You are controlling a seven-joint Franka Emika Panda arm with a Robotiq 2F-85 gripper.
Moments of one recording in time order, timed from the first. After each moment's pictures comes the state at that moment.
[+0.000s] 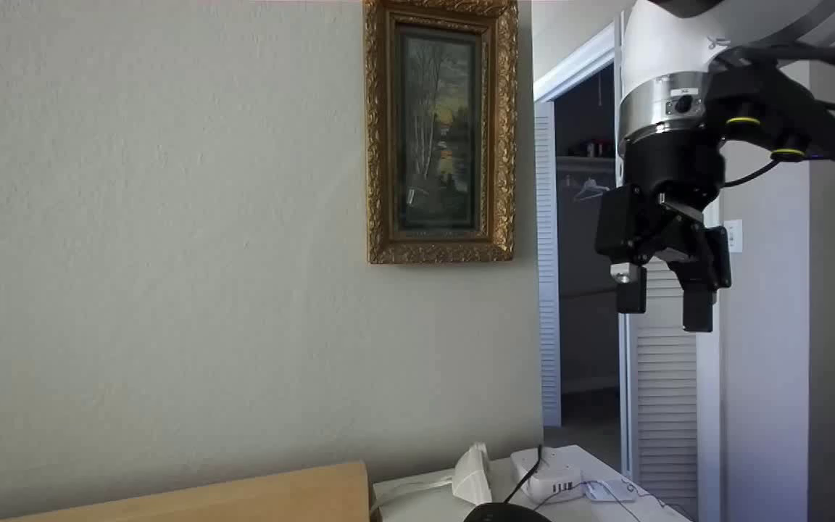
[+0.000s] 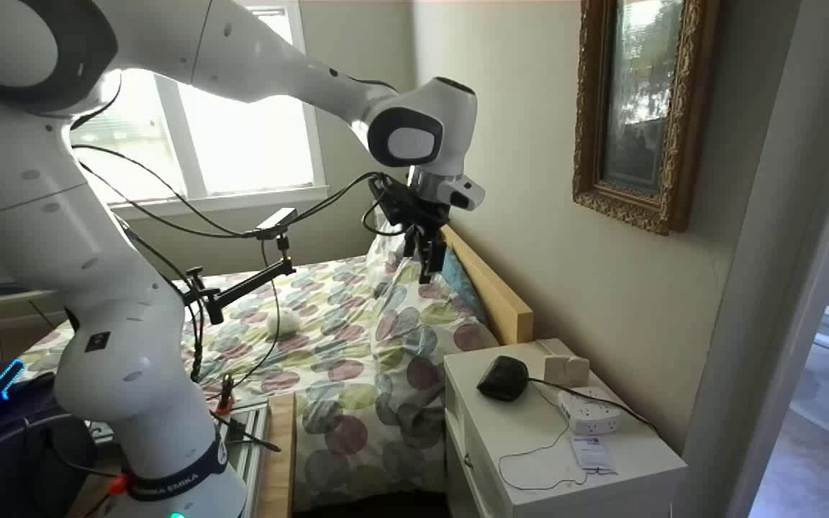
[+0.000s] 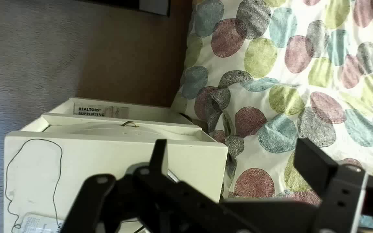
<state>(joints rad) 0.18 -0.20 0.05 -2.23 0.30 1.91 0.01</state>
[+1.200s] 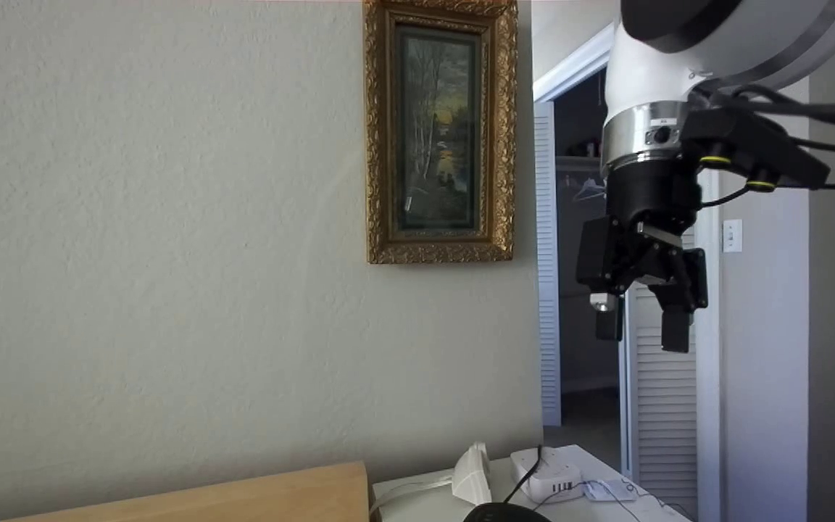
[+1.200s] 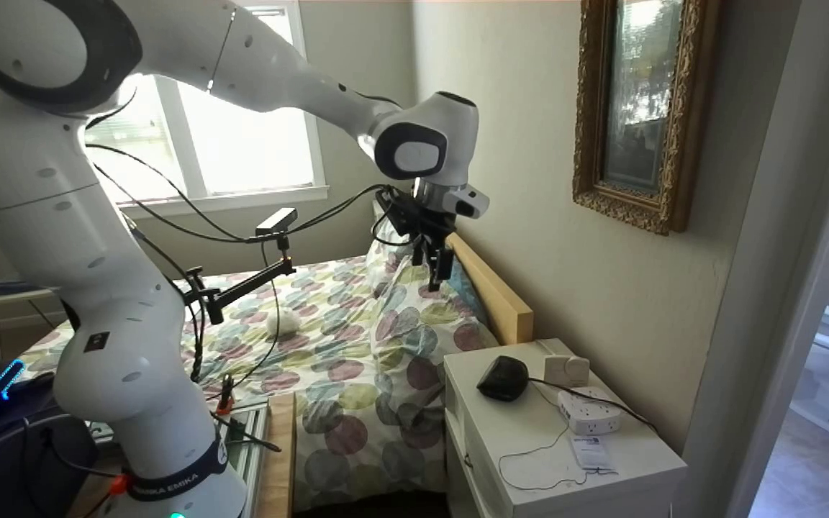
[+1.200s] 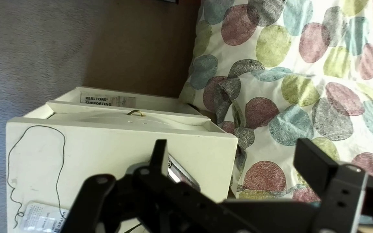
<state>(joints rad) 0.17 -0.14 0.09 -2.23 0.27 2.01 0.02</state>
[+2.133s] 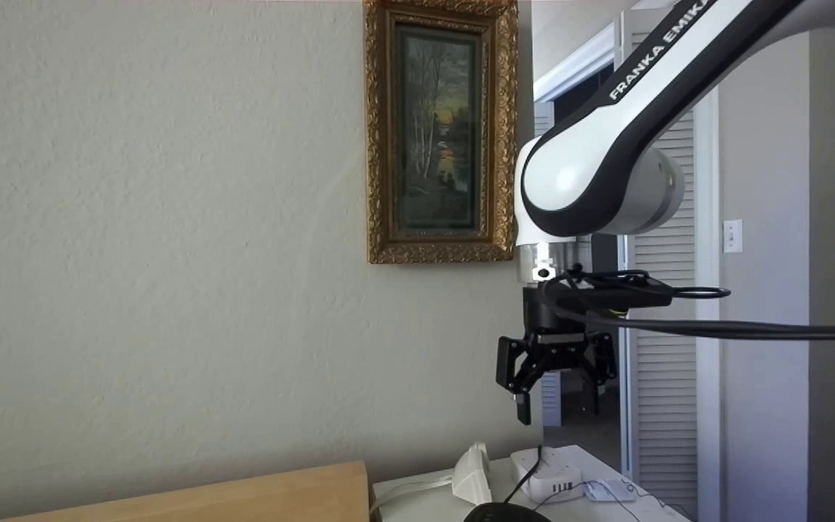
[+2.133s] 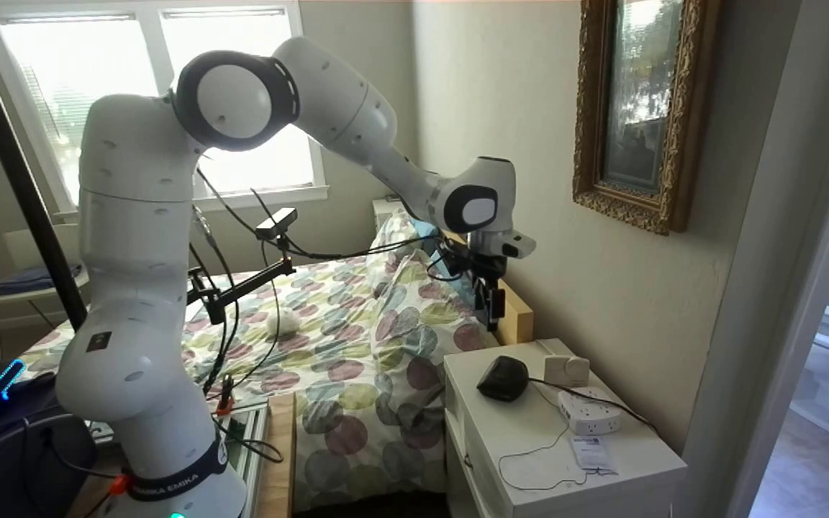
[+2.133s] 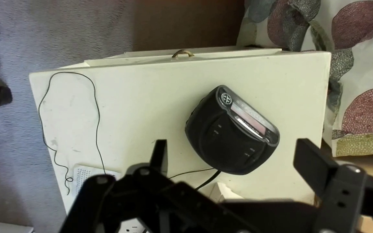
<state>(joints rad) 0.18 0.31 0.10 -1.96 -0.04 2.25 0.42</state>
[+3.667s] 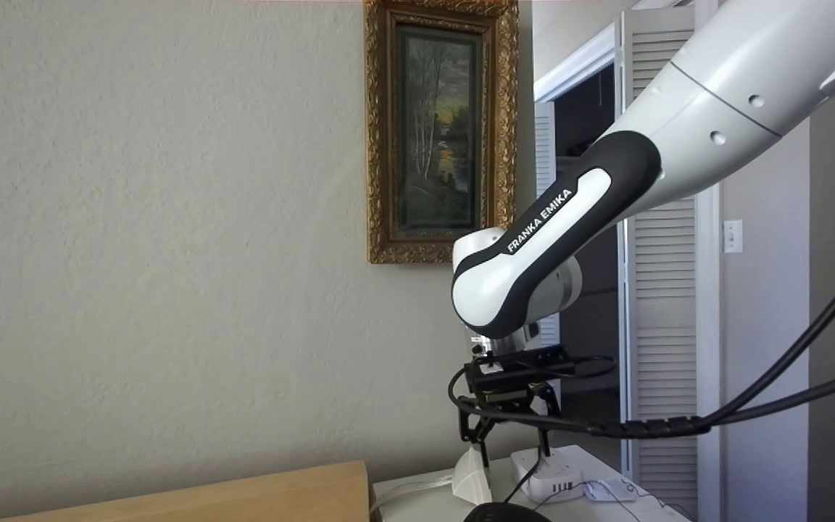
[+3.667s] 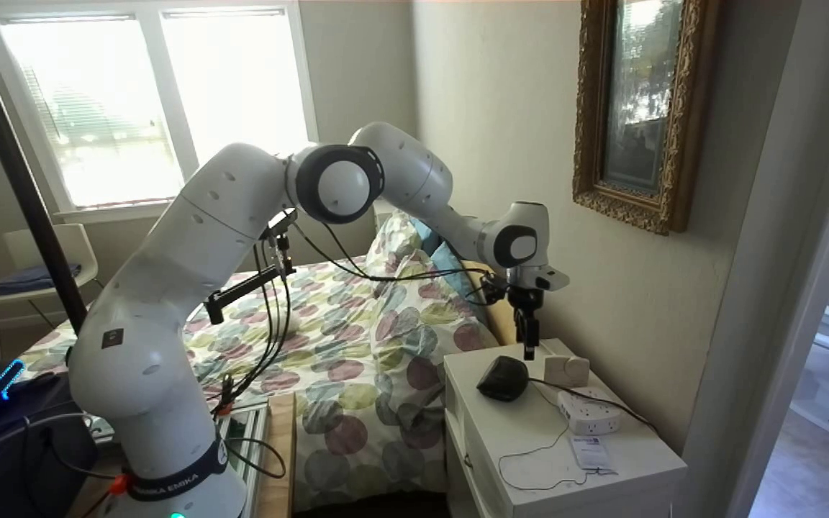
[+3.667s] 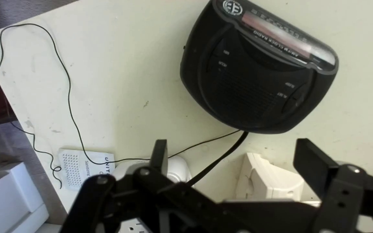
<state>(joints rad) 0.31 0.78 -0.04 -1.46 -0.13 2.17 0.67</state>
